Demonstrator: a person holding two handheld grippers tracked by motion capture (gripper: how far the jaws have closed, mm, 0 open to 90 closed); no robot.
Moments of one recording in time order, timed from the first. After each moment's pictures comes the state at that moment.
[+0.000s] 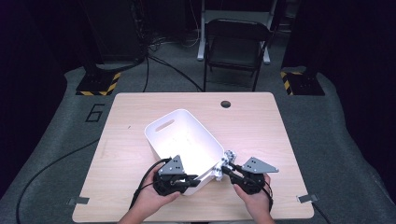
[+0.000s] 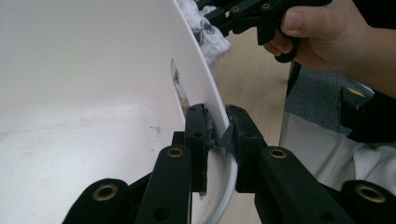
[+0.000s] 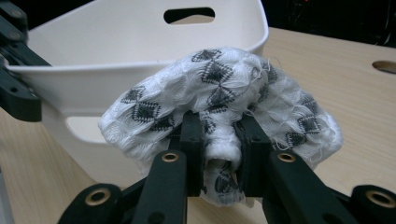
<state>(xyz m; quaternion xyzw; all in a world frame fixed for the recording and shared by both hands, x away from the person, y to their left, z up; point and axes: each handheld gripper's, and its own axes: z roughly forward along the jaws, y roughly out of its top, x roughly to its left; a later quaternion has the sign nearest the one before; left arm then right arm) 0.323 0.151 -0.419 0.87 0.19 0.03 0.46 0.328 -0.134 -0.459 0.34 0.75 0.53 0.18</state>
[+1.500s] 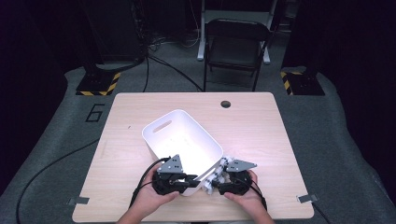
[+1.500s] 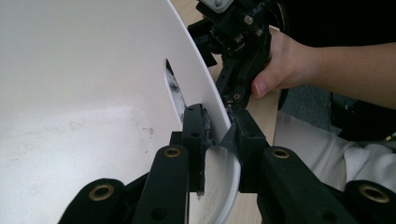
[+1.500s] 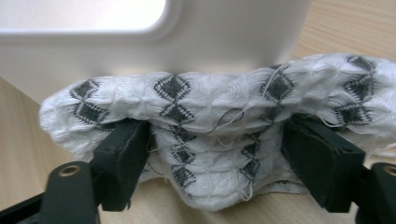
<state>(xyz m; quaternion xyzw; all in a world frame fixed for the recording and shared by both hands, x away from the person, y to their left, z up) 0.326 0.154 -0.420 0.86 0.19 0.01 0.47 0.354 -0.113 -0.514 0.33 0.83 0.44 0.11</state>
